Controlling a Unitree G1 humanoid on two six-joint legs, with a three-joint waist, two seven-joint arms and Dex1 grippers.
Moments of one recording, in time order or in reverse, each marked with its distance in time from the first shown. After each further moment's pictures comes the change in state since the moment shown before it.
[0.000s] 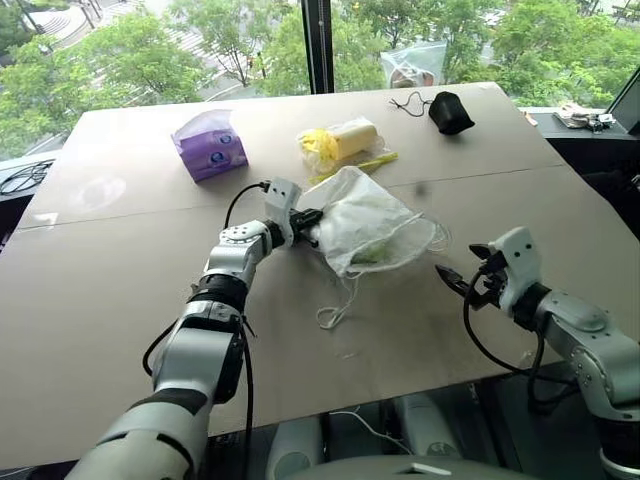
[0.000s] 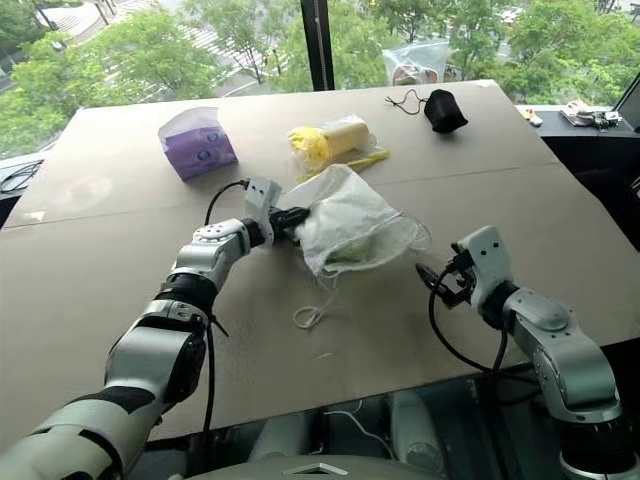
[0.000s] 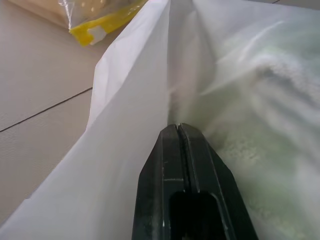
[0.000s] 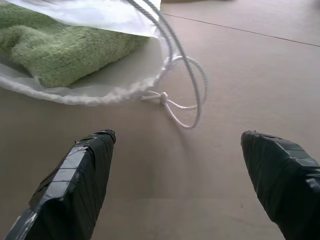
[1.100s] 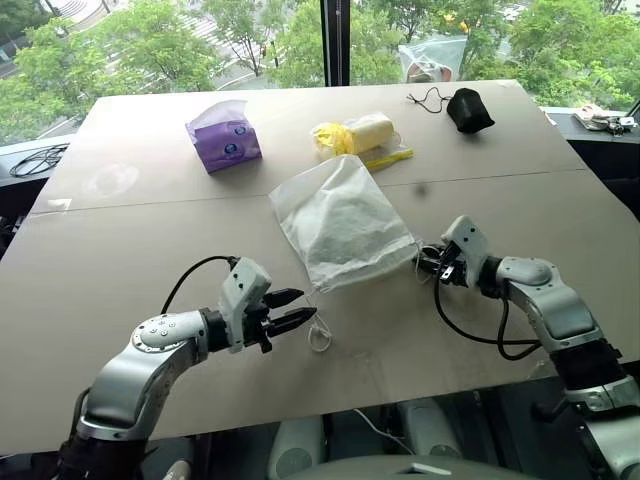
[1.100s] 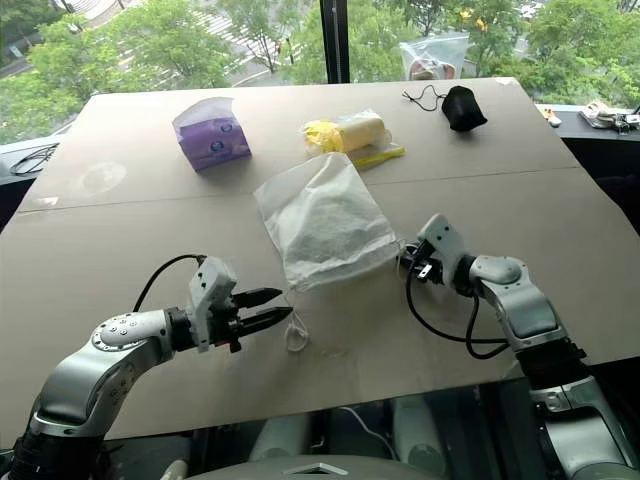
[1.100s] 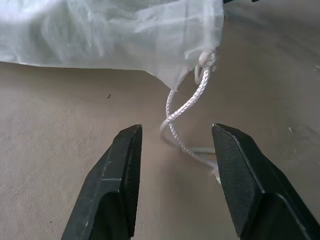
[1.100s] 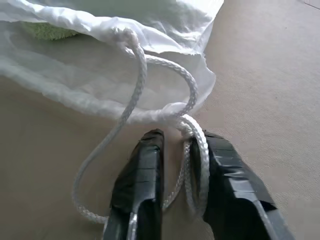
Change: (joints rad) left arm 0.920 0.208 0.018 -1.356 -0.196 0.440 -0.072; right arm -0.298 -0.017 0.245 0.505 -0.165 -0.267 0.296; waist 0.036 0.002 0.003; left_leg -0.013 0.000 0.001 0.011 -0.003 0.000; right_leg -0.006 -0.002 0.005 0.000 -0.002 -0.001
